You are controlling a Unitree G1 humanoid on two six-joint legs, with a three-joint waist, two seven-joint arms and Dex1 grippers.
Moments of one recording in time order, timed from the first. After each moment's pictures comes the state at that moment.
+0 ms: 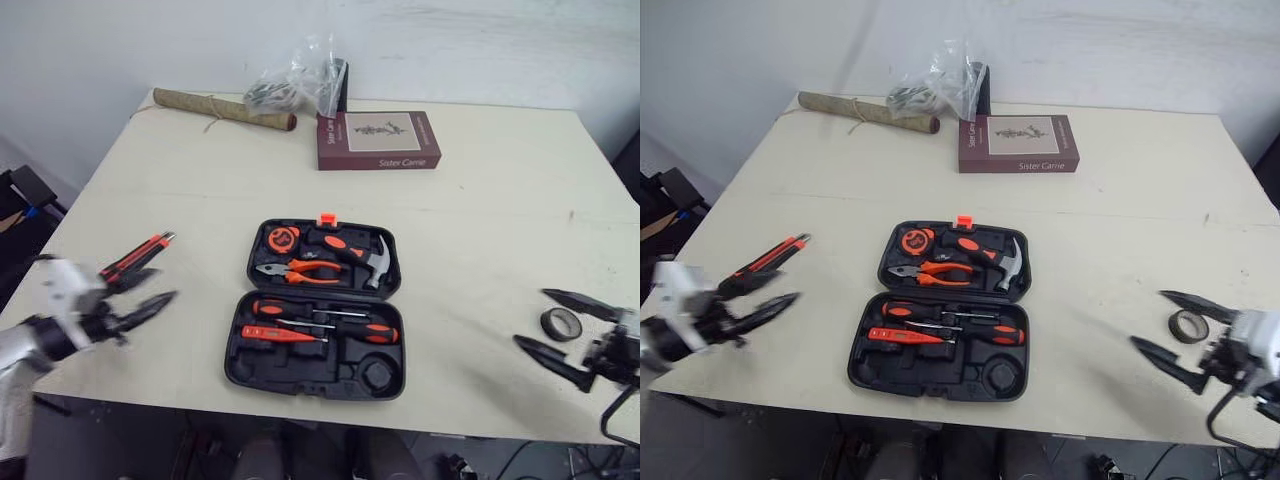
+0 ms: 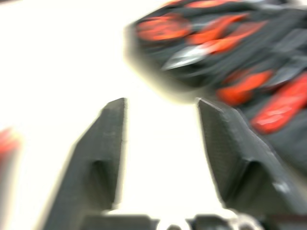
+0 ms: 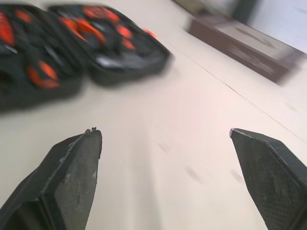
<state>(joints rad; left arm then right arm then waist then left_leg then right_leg) 0.14 0.77 0.68 0.01 -0.49 0.19 -0.89 0.27 -0.77 -0.65 0.15 0.56 -0.22 1.26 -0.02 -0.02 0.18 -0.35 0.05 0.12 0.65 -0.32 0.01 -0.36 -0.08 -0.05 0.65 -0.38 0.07</state>
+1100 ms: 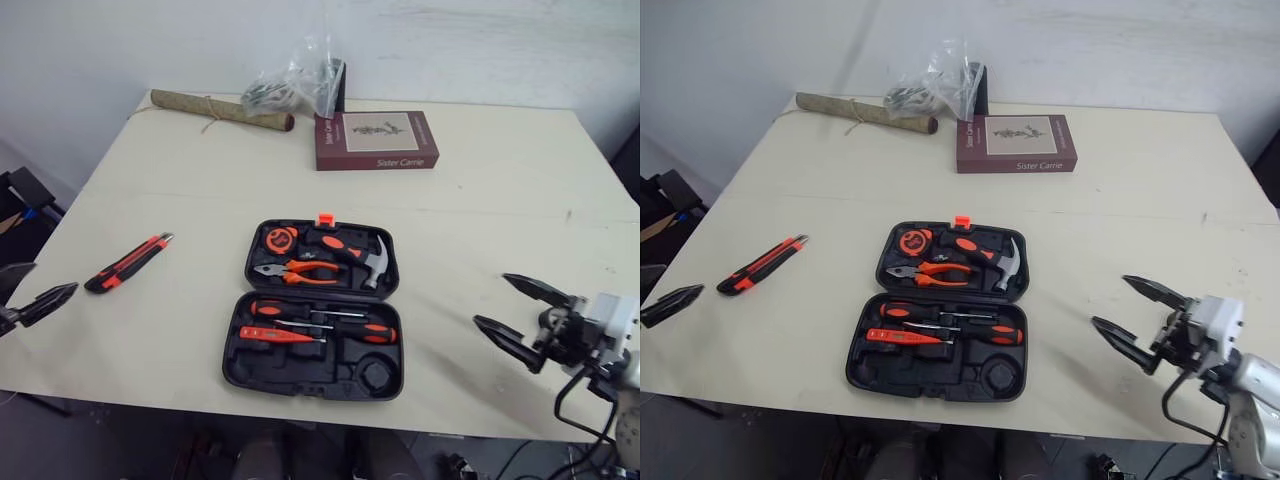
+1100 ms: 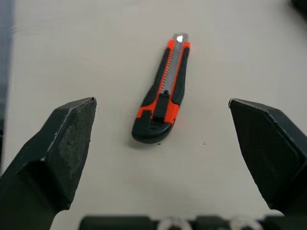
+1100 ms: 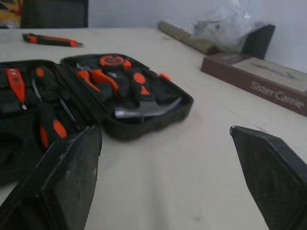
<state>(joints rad) -0.23 1.04 0.50 0.70 -0.38 0.13 -1.06 0.09 -0.63 -0.37 -0.11 0.64 -0.10 1.16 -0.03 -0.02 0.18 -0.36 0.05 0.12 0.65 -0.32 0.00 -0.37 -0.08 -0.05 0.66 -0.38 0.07</state>
